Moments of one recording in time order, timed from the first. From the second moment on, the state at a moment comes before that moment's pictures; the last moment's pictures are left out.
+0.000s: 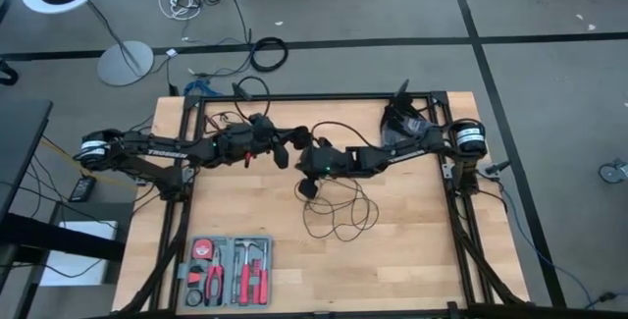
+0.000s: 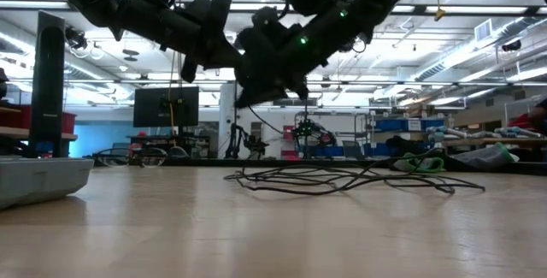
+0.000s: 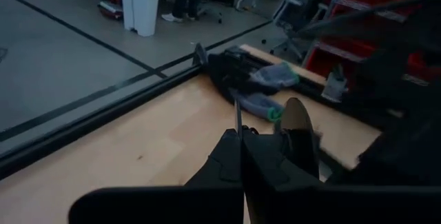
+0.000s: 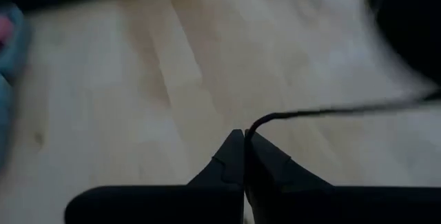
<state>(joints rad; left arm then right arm) 0.20 1.27 0.58 0.48 -0.28 -0.31 -0.01 1.89 1.19 0.14 0.26 0.23</state>
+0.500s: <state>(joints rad) 0.18 1.33 0.58 0.44 -0.28 -0.32 -0.05 1.88 1.27 0.15 0.22 0.07</state>
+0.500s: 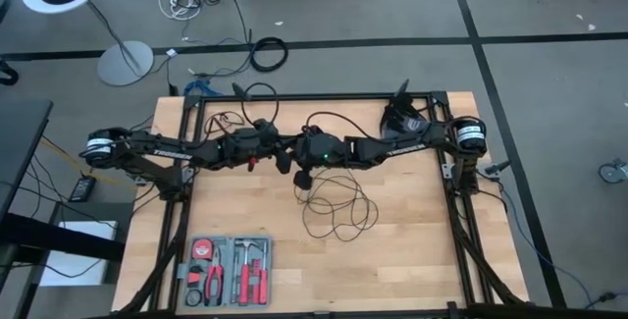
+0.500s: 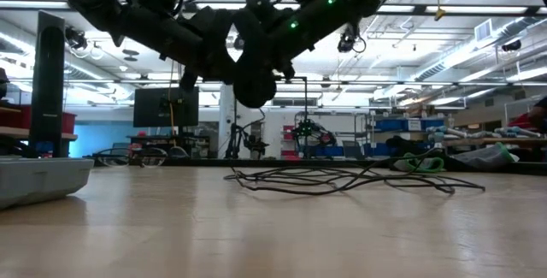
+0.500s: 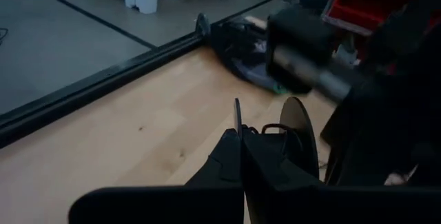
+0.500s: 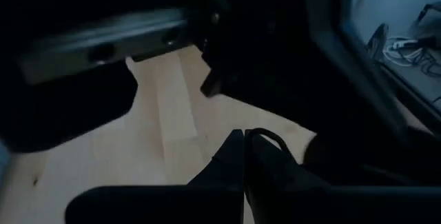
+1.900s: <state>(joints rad) 0.17 1.37 0.58 0.28 -0.26 -0.31 -0.08 1.76 1.25 -0.24 0.26 0.16</state>
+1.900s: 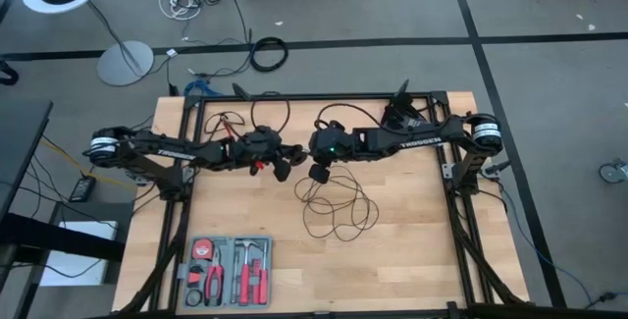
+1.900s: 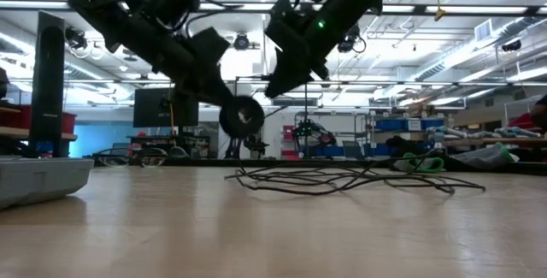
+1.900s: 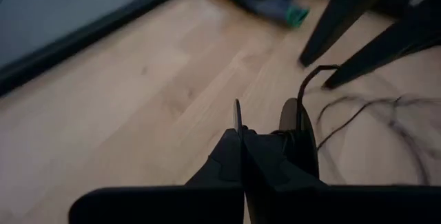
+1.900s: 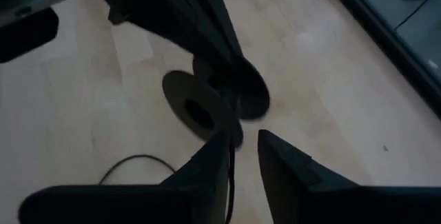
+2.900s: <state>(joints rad) 0.17 1.51 0.58 0.27 -0.30 -0.37 -0.08 1.81 0.93 0.22 0.24 0.37</state>
